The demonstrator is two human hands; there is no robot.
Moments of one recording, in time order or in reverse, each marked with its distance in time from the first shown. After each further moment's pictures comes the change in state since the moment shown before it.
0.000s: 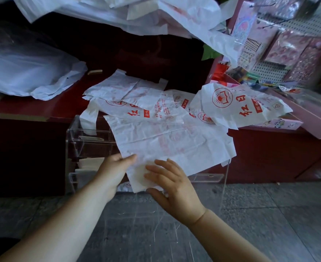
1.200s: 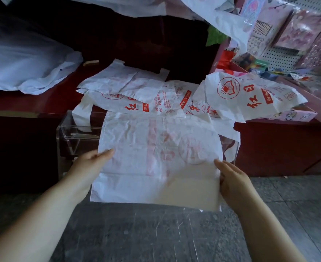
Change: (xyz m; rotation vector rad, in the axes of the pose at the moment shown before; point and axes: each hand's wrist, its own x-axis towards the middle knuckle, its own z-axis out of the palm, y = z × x) left_hand 0.012 0.003 -0.040 0.127 0.073 -0.023; right_hand -0.016 0.050 -0.068 0.985 0.323 1.443
